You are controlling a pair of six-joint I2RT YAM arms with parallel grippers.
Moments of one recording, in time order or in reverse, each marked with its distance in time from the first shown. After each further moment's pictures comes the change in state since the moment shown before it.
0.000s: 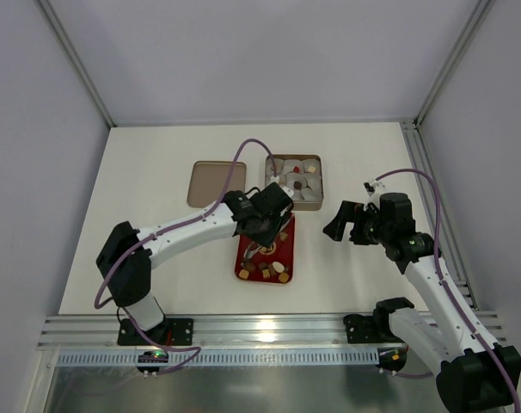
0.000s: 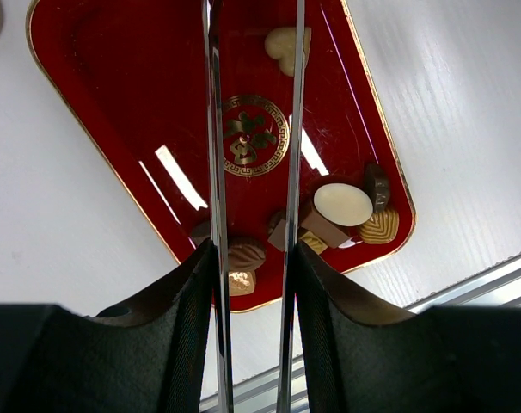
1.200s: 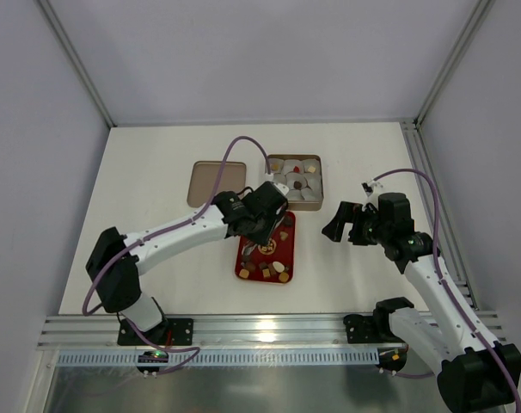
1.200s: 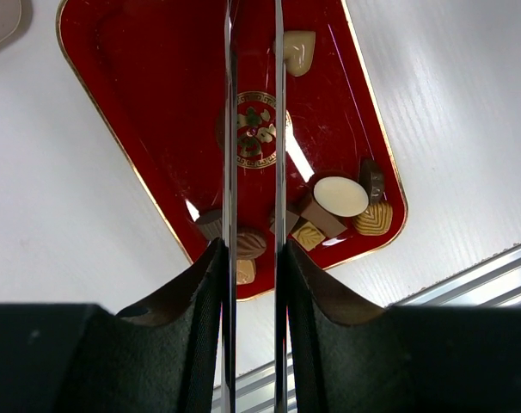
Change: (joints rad) left arm 0.000 -0.066 -0.023 0.003 -0.019 -0.024; right arm 0.011 0.006 0.000 0.000 -0.003 0.000
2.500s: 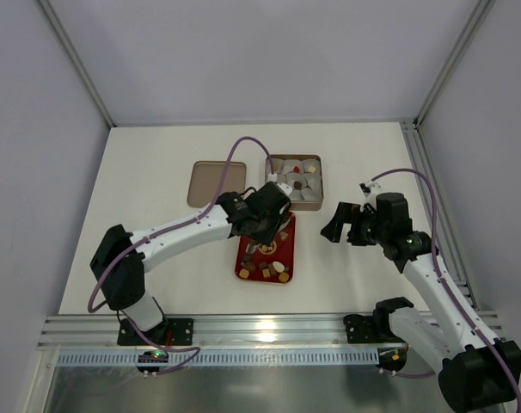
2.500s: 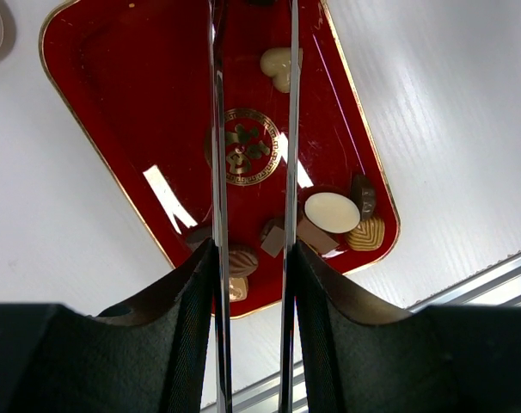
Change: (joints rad) left arm 0.000 0.020 -0.008 0.046 0.011 0.007; right arm 0.016 0.011 0.000 0.000 0.001 0.000
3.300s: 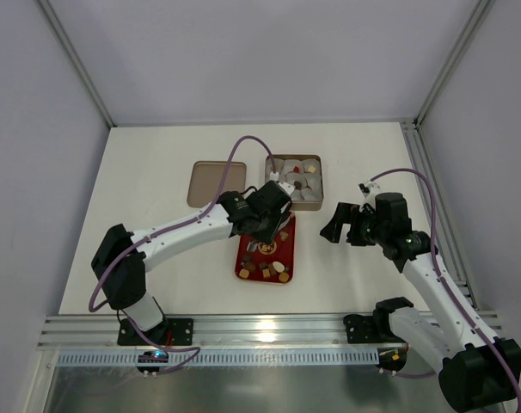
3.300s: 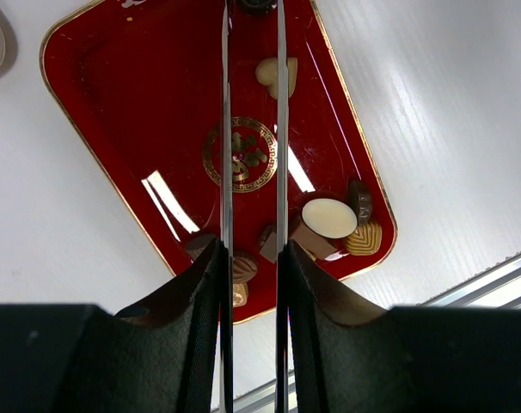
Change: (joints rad) left arm 0.000 0.015 0.016 0.010 0.004 0.018; right arm 0.006 0.009 0.000 0.000 0.000 0.000
